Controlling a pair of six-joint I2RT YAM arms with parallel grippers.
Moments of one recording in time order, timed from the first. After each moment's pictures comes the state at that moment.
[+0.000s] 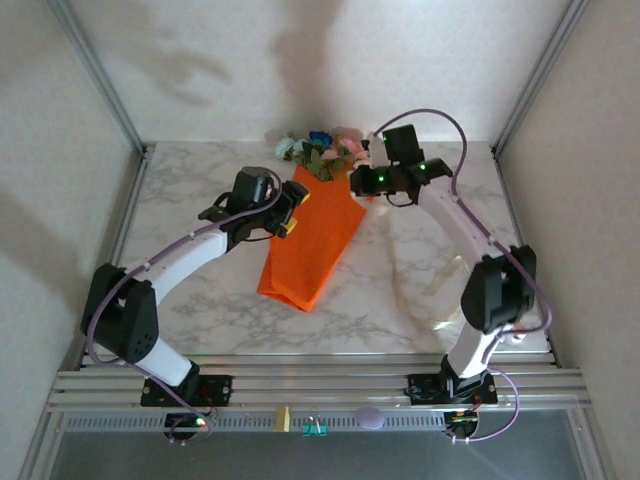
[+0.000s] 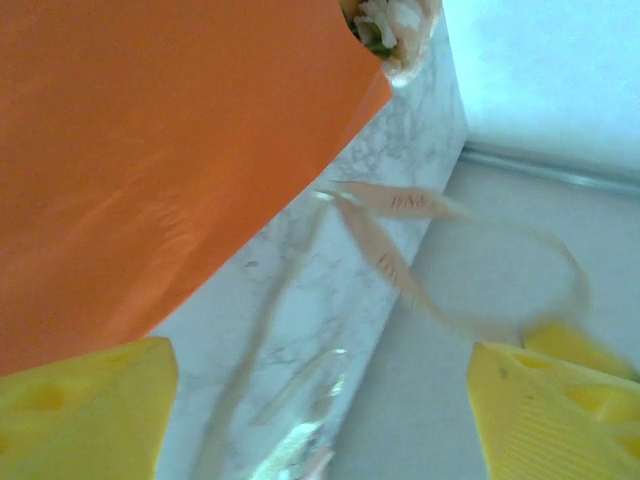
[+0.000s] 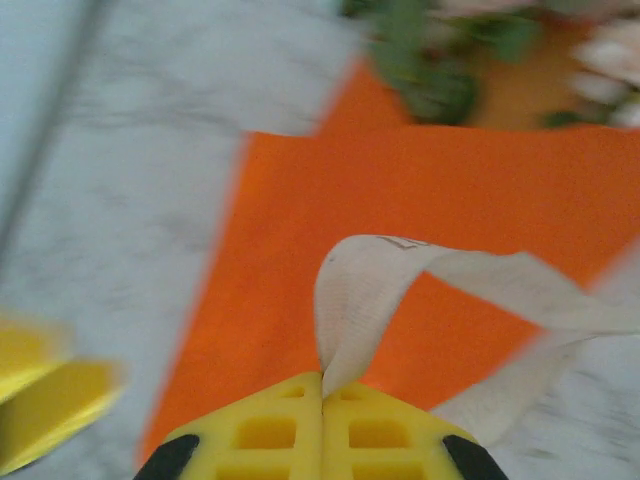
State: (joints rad) left arm -0.45 1.57 1.16 -0.20 0.27 -1.43; right arm 0.41 1.72 1.60 -0.65 -0.41 0.26
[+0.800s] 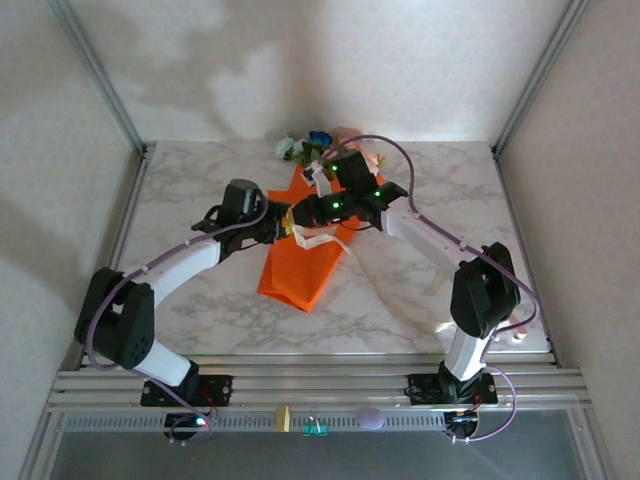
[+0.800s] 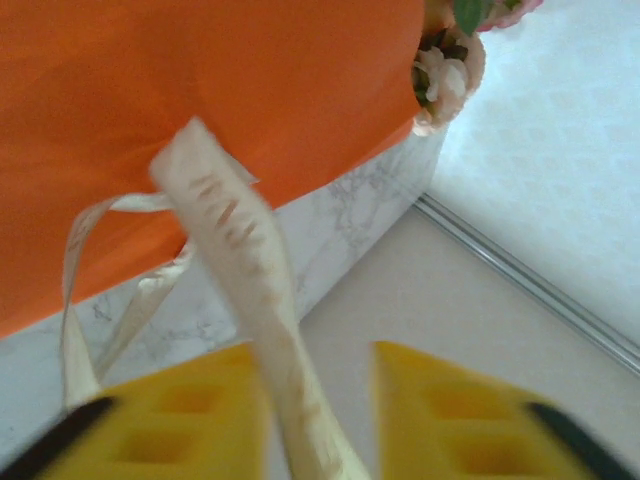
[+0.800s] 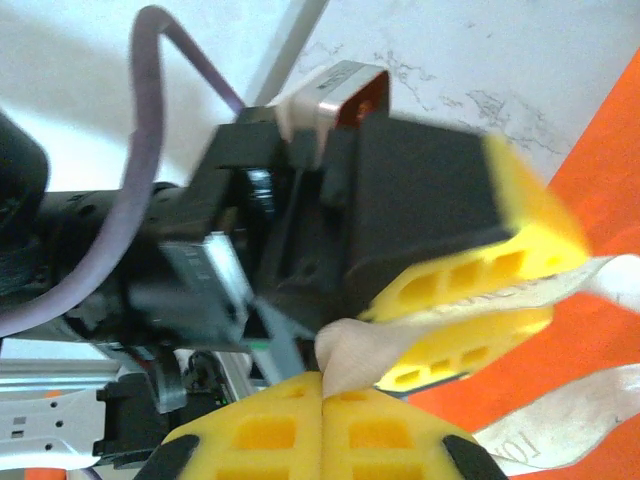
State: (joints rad) left arm -0.38 1.50 0.97 -0.08 0.34 -1.82; right arm 0.67 1.78 1.52 -0.46 -0.69 0.43
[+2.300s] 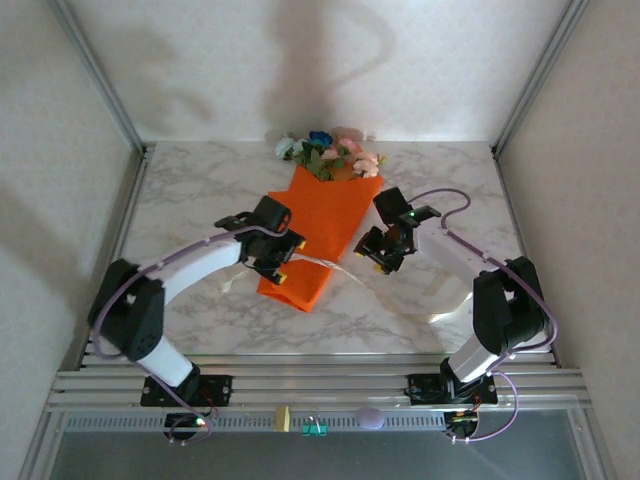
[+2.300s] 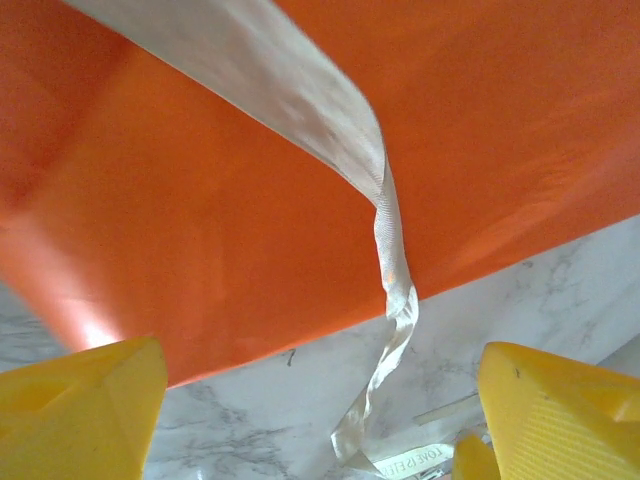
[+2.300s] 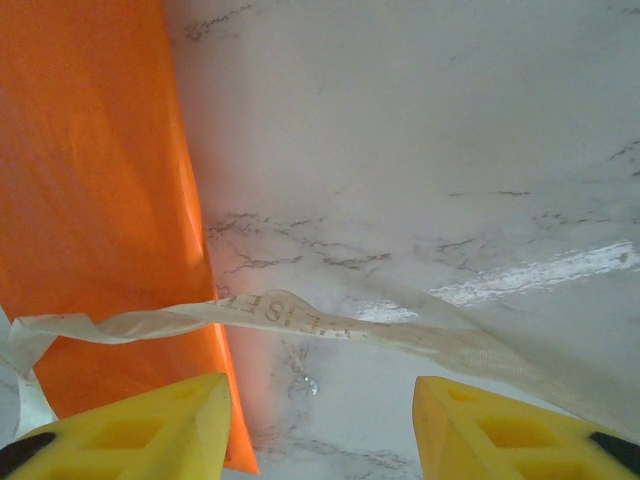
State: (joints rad) left arm -0.55 1.64 1.12 -0.60 0.20 -1.61; right arm 0.47 1.59 1.14 -0.78 -0.24 0.97
